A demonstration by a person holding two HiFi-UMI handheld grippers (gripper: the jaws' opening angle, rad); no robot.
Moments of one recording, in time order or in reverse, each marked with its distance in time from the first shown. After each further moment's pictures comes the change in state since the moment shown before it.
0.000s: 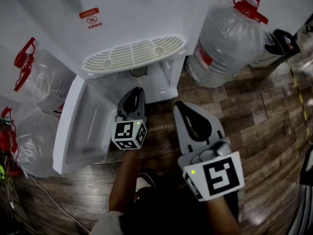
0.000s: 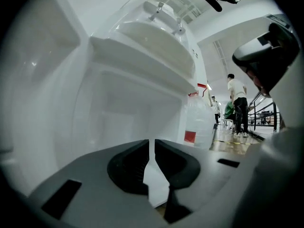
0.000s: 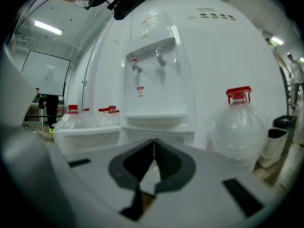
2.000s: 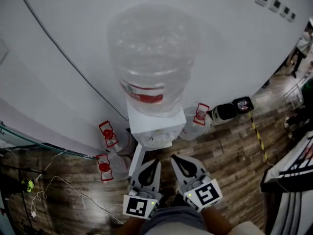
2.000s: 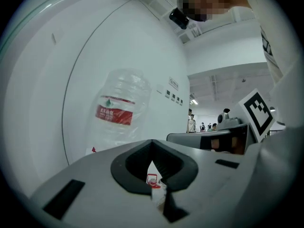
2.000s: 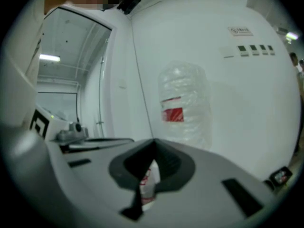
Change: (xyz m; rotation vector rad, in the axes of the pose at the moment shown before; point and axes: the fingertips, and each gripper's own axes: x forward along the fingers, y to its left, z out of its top) left arm -0.217 -0.166 0.761 -0.063 0.036 -0.168; right arm -0.128 0.115 0.612 0.058 0.046 0.158
